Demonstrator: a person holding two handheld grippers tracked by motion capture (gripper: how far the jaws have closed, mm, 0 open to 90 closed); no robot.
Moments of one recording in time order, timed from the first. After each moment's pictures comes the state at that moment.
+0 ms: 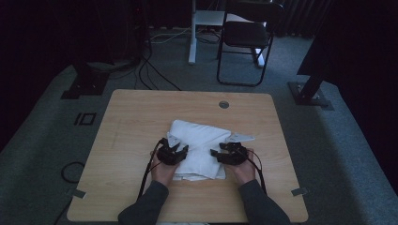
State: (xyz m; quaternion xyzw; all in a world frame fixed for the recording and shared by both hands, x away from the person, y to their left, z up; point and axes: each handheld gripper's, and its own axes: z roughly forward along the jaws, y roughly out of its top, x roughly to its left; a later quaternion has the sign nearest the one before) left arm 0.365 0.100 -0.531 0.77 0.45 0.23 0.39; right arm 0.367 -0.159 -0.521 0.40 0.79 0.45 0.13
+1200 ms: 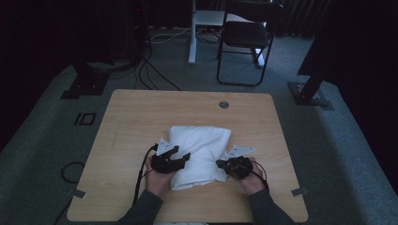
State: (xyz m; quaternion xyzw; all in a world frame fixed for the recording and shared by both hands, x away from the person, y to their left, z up) left arm 0.326 0.119 -0.510 0.76 0.42 0.17 0.47; right arm 0.325 -0.169 -0.519 0.31 0.85 0.40 0.12
